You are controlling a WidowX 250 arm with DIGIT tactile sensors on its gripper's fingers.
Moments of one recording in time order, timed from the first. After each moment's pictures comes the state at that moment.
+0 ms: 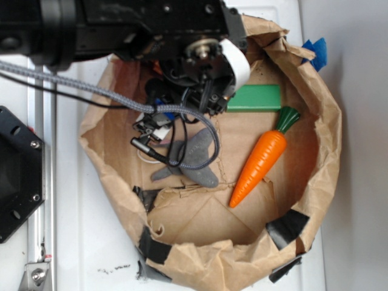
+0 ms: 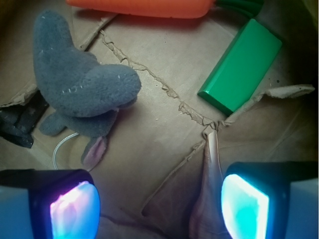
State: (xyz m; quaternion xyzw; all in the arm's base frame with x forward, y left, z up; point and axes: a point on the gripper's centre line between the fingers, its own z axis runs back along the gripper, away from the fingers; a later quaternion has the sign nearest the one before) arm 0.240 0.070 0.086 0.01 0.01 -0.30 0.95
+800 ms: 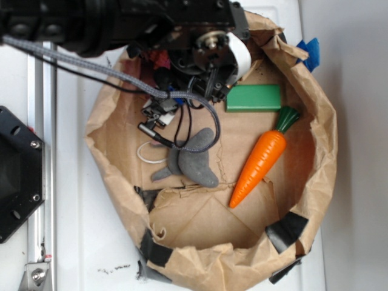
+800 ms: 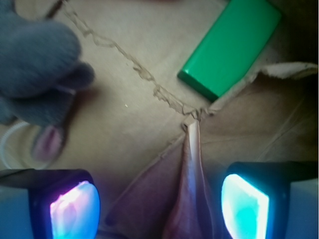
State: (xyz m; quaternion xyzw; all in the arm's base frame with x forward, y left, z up) arm 0.244 0.092 0.058 0.02 0.03 -0.32 0.95
